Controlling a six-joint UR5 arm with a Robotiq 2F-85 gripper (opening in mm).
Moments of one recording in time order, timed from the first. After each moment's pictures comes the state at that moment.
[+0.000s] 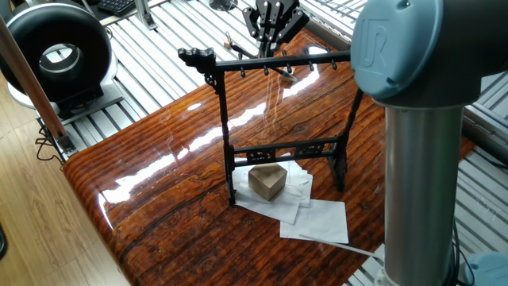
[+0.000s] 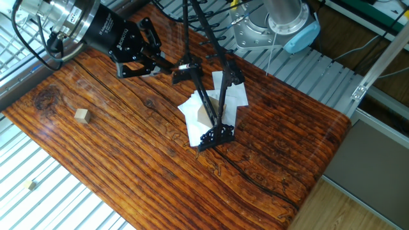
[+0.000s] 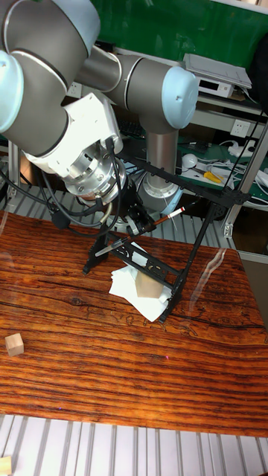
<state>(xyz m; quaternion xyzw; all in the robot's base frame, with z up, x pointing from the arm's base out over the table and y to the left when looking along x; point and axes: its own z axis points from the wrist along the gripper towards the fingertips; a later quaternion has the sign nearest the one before) 0.512 0.036 0.262 -0.70 0.58 0.40 0.12</state>
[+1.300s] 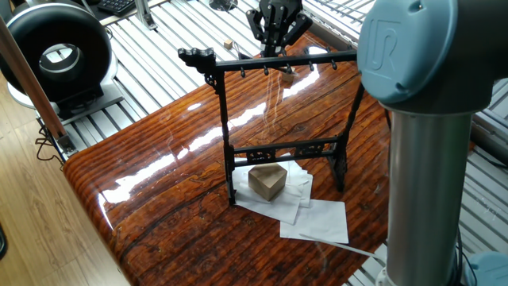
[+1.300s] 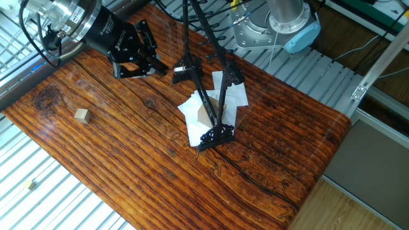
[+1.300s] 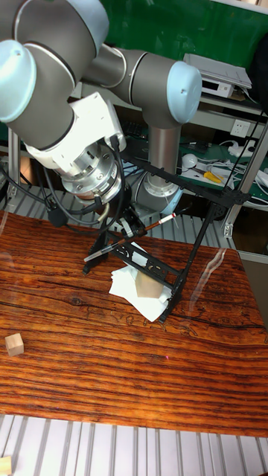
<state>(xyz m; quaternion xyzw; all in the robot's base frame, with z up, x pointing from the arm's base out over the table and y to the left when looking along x) 0.513 0.020 0.247 -0.73 0.58 0.36 0.10</state>
